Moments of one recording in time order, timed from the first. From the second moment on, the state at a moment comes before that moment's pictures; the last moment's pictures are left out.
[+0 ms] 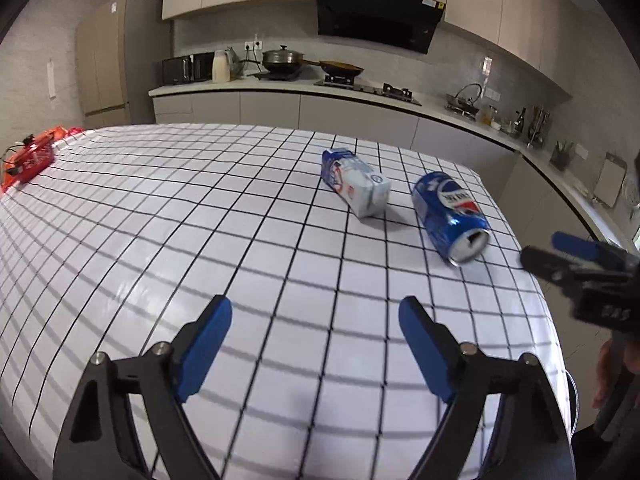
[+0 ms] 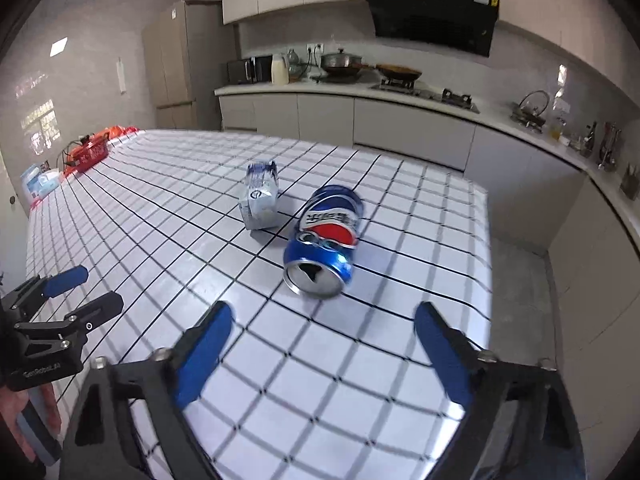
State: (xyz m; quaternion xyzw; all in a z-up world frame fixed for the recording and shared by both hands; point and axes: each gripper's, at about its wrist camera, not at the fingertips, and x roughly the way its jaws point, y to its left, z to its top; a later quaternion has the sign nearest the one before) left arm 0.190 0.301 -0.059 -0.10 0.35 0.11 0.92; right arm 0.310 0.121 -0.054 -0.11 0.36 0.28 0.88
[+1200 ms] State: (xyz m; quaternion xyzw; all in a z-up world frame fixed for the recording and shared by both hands) left arm 0.379 0.328 -0.089 -0.14 0.38 0.07 0.91; right arm 0.478 0.166 -0.101 -0.10 0.39 0.26 0.87
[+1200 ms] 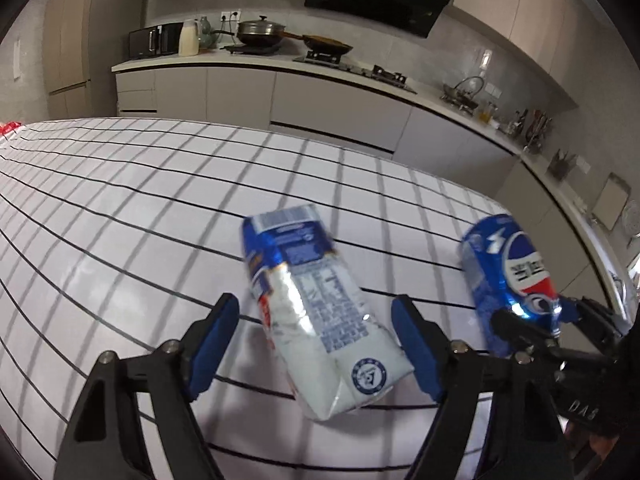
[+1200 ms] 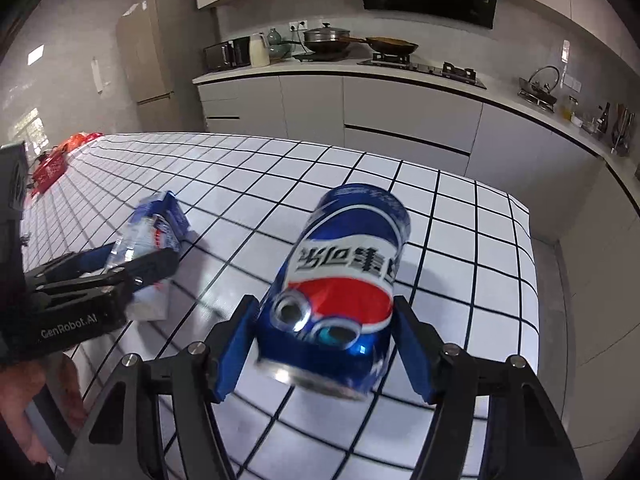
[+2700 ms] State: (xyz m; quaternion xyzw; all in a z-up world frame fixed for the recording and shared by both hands) left arm 0.312 0.287 -0.063 -0.08 0.38 0.03 0.92; right arm 0.423 0.146 -0.085 -0.08 0.43 0.25 0.86
